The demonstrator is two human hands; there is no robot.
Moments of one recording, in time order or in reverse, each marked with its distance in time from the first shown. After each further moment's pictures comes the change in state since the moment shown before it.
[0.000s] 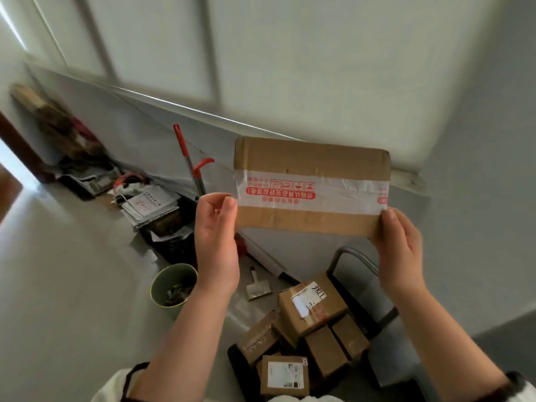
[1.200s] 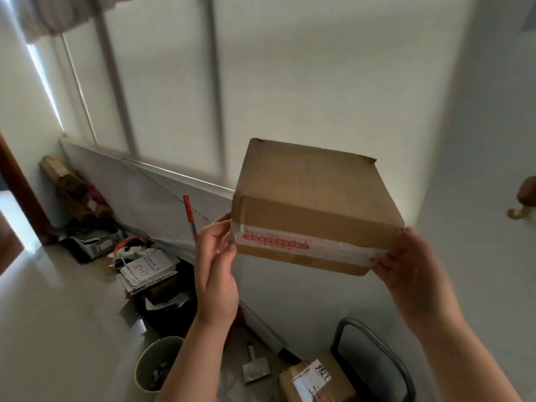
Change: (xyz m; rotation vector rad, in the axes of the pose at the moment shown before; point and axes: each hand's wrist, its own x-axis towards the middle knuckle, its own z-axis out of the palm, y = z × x) left_hand 0.035 0.031 0.015 -0.003 -0.101 0.419; right_hand 0.024 -0.096 0.006 0.380 -0.092 0.084
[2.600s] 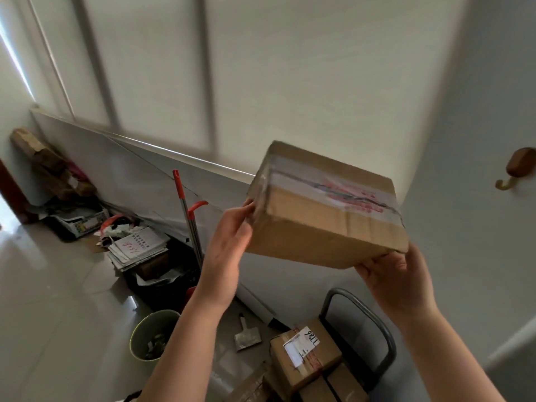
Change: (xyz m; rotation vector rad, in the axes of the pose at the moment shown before) left_hand -0.021 0.013 -0.009 0.027 -0.322 -0.265; right_hand -0.015 0.056 -0.038 0.205 -0.013 0.180
